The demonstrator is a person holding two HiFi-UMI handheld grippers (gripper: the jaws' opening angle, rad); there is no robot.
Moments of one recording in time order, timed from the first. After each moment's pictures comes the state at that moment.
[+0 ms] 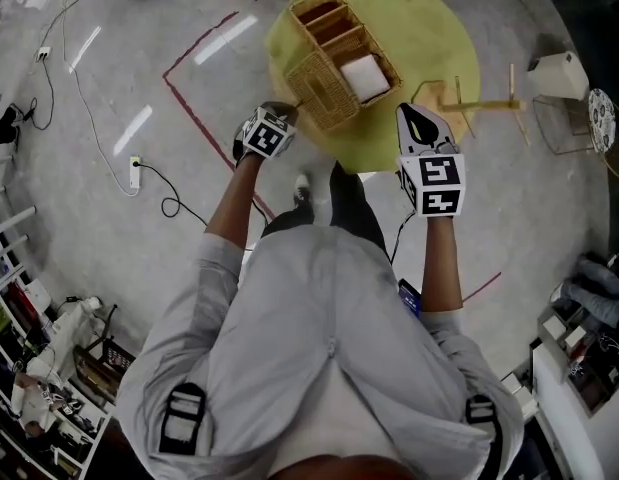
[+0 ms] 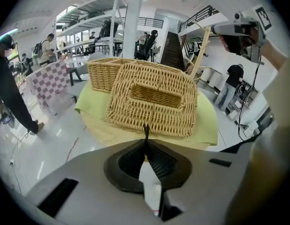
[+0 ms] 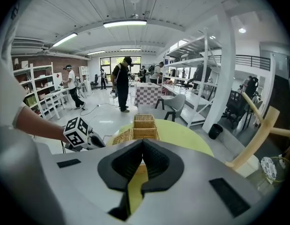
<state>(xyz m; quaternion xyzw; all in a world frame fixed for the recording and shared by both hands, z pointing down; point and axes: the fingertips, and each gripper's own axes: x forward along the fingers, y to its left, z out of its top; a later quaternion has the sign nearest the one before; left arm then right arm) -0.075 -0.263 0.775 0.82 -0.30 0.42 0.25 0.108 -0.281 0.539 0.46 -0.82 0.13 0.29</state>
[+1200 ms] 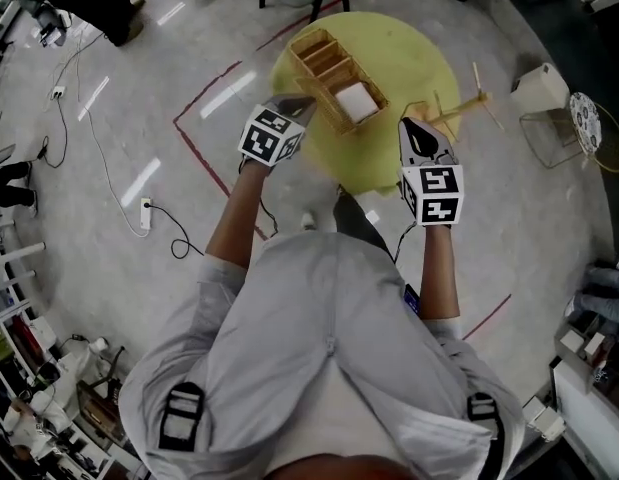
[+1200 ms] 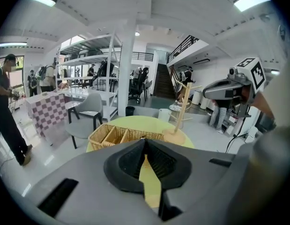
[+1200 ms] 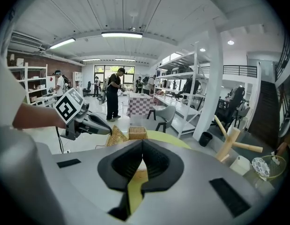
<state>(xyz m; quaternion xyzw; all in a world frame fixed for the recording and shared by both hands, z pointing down) -0.032 -0.303 0.566 0.90 -0.32 0.26 0.17 0.120 -0.249 0.472 0.52 -0.81 0.09 0.25</state>
